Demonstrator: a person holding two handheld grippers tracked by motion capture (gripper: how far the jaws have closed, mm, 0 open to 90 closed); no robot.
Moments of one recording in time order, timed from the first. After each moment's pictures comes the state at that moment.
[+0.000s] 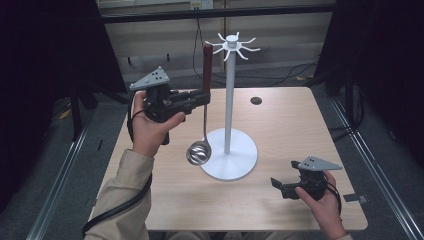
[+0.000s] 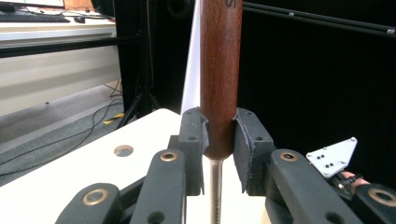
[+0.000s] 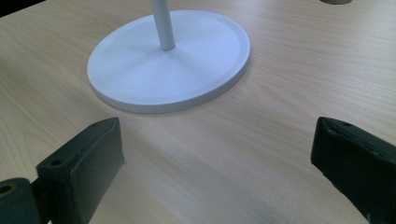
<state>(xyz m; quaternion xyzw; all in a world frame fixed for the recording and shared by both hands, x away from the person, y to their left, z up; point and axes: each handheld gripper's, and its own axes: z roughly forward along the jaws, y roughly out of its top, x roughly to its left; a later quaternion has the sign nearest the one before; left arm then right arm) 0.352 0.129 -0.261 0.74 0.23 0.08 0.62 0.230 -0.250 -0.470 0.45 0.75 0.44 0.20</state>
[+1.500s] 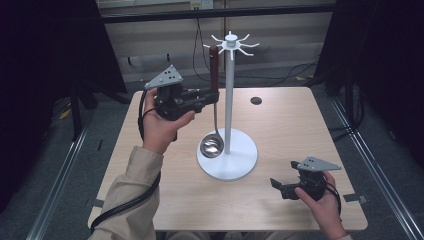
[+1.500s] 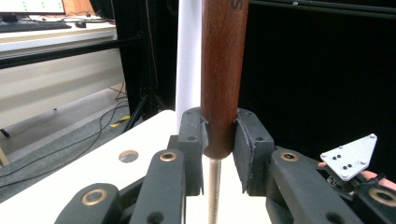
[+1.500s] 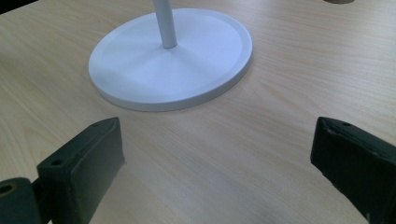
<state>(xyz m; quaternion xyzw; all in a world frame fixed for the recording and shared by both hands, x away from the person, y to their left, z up) 0.358 0.108 -0.263 0.75 0.21 0.10 0.62 0.229 -0.249 -0.470 0.45 0.75 0.44 0.20</state>
